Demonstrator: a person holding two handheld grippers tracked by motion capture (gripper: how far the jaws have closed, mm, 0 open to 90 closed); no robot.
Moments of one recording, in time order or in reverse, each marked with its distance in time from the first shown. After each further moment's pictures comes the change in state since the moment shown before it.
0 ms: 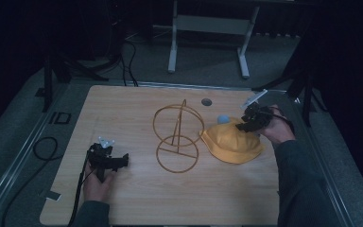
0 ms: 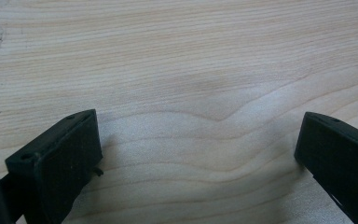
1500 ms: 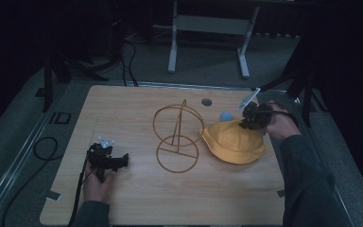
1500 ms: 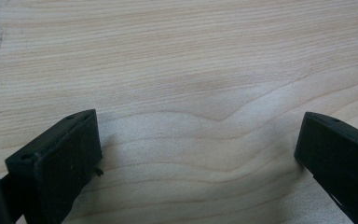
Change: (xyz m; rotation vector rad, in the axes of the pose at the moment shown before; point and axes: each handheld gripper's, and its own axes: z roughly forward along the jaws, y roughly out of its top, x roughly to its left) left arm 0.000 0.000 0.000 0.000 0.001 0.002; right arm 0.011 0.016 -0.022 0.114 0.009 -0.204
